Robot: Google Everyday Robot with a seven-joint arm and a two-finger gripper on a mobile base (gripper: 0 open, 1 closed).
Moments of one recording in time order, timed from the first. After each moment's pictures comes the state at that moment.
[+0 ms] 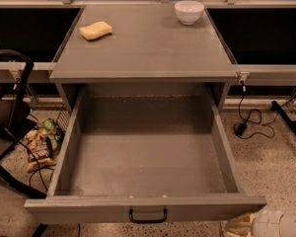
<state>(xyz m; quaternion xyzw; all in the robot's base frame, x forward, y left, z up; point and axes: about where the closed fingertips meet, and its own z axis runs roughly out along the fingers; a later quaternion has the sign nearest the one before) 0.315 -0.242 0.581 -0.51 0.80 0.14 0.28</state>
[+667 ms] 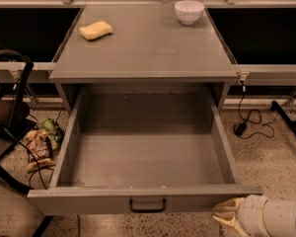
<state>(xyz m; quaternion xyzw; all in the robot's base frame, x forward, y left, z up) 0.350 -0.207 0.602 -0.51 0.79 0.13 0.31</state>
